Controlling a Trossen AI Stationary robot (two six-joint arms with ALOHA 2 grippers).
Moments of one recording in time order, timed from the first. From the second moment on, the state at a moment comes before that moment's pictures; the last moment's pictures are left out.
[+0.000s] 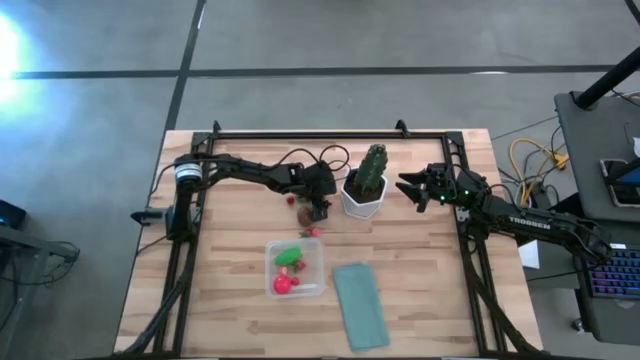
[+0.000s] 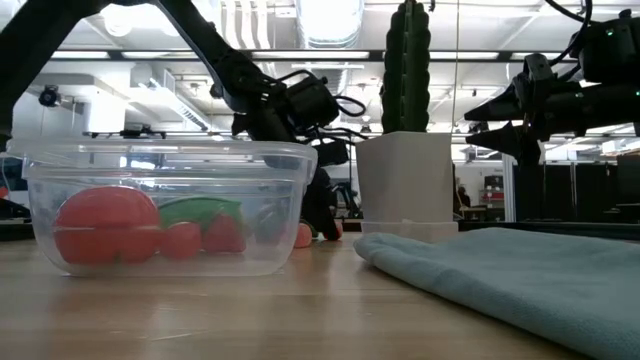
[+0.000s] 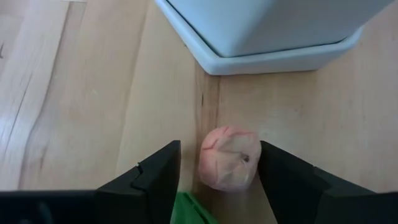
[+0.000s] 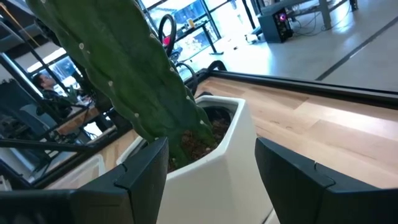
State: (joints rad) left arm 0.27 1.98 1.20 -0.14 0.03 0.17; right arm -0.51 0.50 0.01 0.42 -0.16 0.47
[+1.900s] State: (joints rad) left arm -0.20 1.46 1.06 -0.50 0.11 -0.18; right arm -0.51 0.50 0.01 0.42 -0.16 0.47
